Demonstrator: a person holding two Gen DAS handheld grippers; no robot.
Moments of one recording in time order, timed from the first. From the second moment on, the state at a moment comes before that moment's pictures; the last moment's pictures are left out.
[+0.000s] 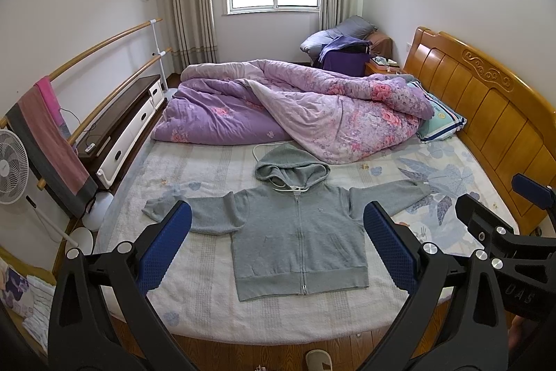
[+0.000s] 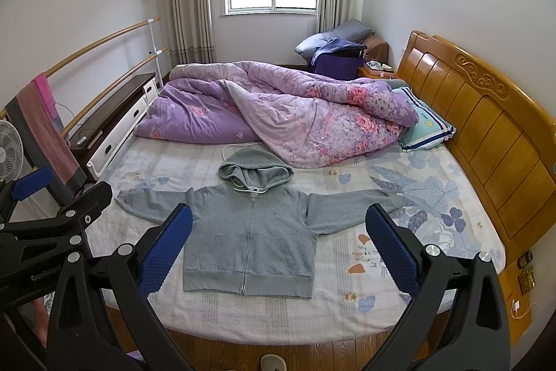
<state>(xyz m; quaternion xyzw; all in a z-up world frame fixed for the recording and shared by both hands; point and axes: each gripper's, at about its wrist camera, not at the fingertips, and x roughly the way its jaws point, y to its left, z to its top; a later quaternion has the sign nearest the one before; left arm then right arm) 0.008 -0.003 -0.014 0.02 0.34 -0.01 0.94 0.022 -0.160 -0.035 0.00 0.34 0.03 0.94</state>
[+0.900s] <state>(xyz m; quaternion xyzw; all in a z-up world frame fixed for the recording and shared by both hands) 0.008 0.002 -0.021 0.01 0.33 -0.01 0.94 0.024 -0.163 -0.035 0.00 0.34 0.02 0.94</state>
